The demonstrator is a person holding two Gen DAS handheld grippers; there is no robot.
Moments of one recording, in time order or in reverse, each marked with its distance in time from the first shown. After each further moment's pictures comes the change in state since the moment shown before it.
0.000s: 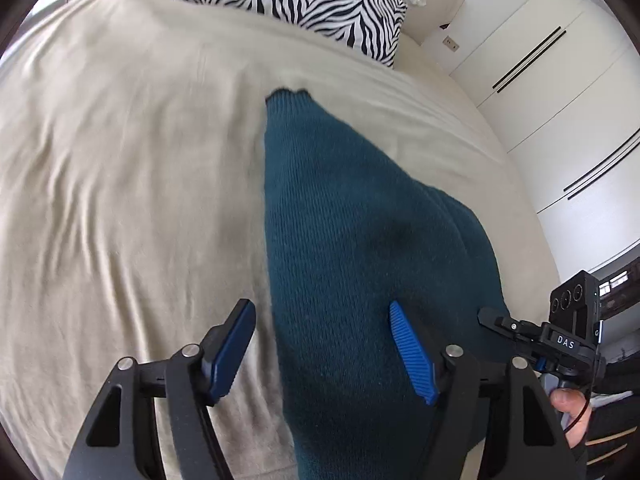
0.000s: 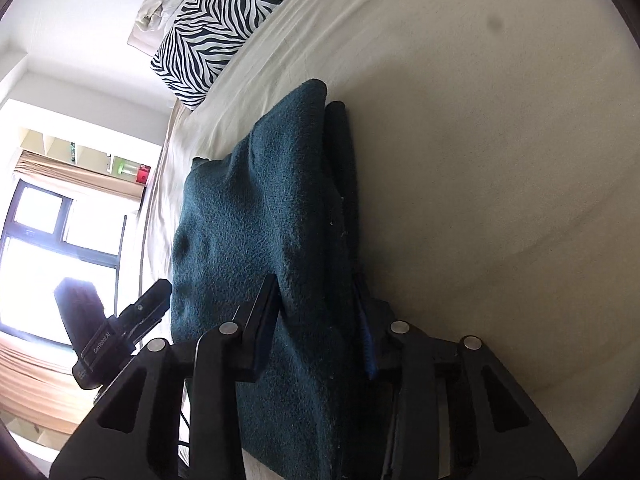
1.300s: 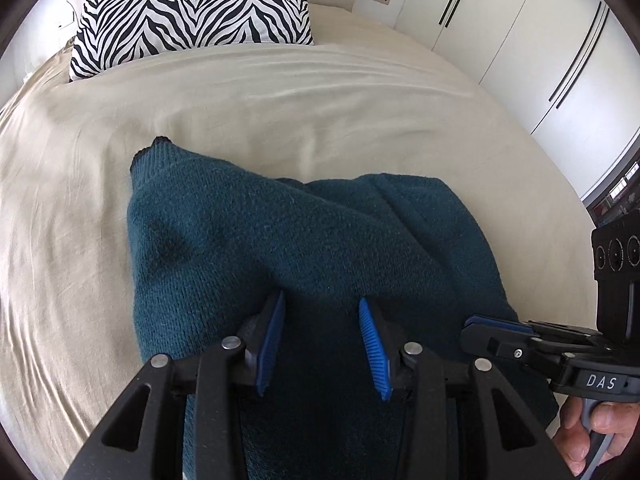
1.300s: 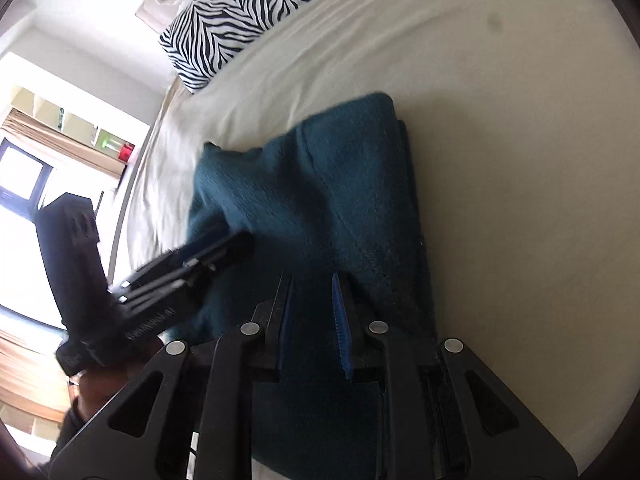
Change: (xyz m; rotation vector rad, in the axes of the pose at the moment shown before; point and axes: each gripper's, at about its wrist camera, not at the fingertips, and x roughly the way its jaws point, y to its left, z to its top) left arm 0.052 -0.087 0.023 0.378 -0.009 0.116; right arm -0.001 0.050 -0.007 -0.150 -0.016 -0.091
